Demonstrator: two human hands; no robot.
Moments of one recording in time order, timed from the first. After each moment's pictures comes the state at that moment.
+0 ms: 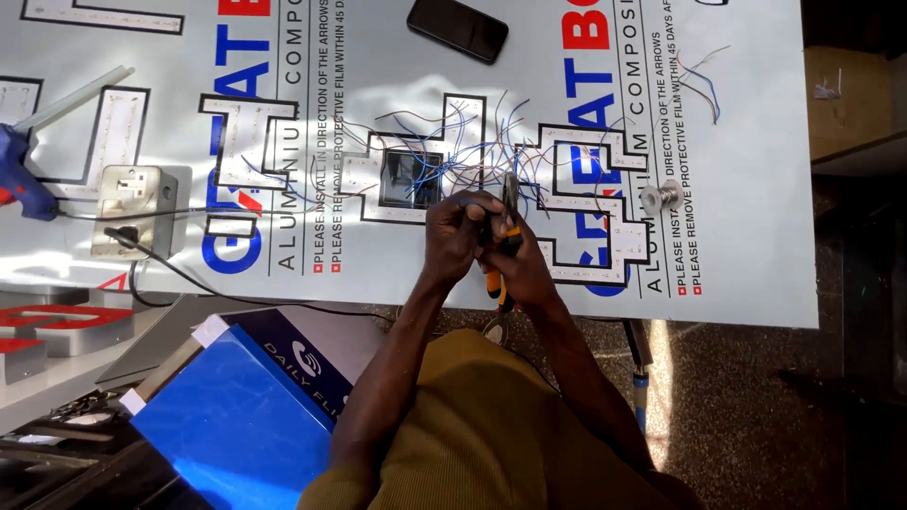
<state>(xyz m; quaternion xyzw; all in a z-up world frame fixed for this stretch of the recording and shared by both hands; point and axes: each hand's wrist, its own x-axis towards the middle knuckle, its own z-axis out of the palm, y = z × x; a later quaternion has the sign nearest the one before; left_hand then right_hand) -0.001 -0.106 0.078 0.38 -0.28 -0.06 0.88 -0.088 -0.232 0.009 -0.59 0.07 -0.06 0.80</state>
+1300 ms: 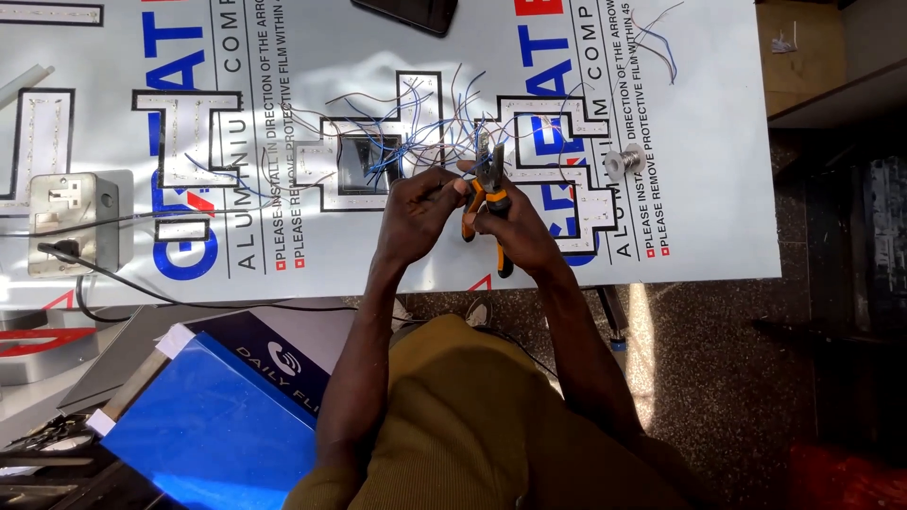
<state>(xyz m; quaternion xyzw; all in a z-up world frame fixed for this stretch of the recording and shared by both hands) 0.008 -0.086 0.126 0.62 -0.30 -0.09 0.72 -0.084 -0.261 0.131 -0.68 0.07 0.02 0.73</state>
